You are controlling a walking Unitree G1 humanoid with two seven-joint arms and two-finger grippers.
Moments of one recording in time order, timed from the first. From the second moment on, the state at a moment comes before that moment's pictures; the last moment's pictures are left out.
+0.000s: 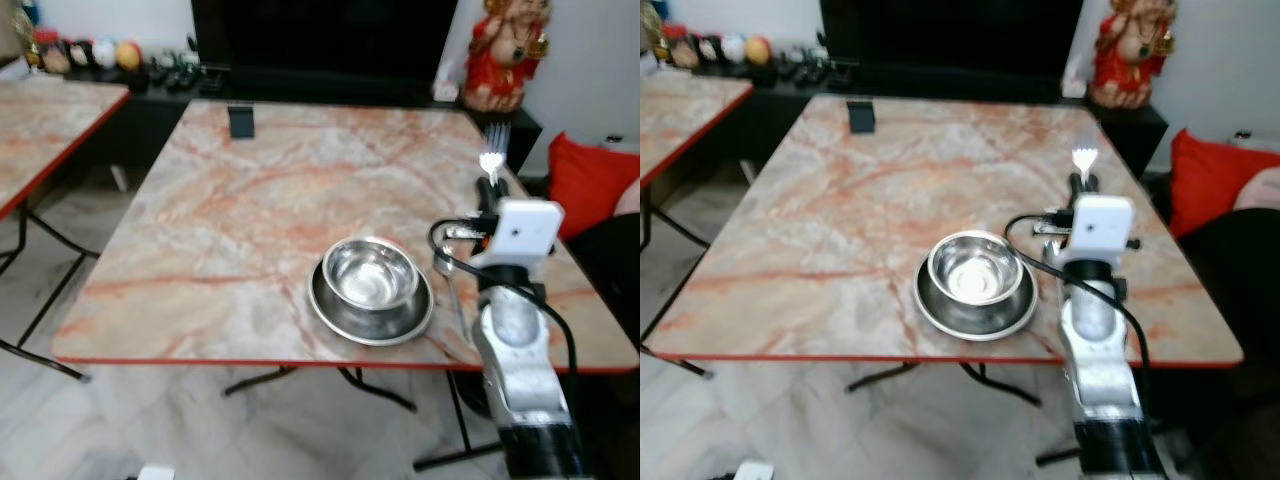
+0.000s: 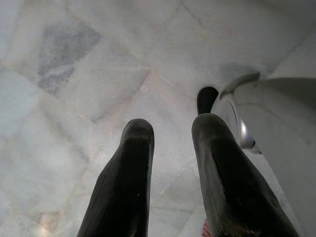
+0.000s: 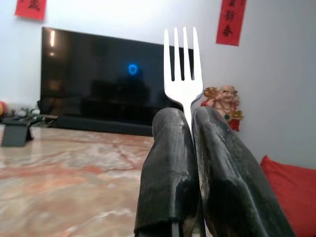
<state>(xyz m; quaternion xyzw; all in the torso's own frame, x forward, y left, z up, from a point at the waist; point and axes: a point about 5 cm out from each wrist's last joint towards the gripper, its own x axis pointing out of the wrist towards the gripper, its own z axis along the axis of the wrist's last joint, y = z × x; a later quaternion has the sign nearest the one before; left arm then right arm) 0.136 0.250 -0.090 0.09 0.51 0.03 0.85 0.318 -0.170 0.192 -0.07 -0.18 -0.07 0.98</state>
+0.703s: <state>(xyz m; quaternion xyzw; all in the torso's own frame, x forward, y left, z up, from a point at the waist) 0.137 0.244 -0.092 0.08 0.51 0.03 0.85 0.317 -0.186 0.190 -0.08 -0.18 -0.09 0.98</state>
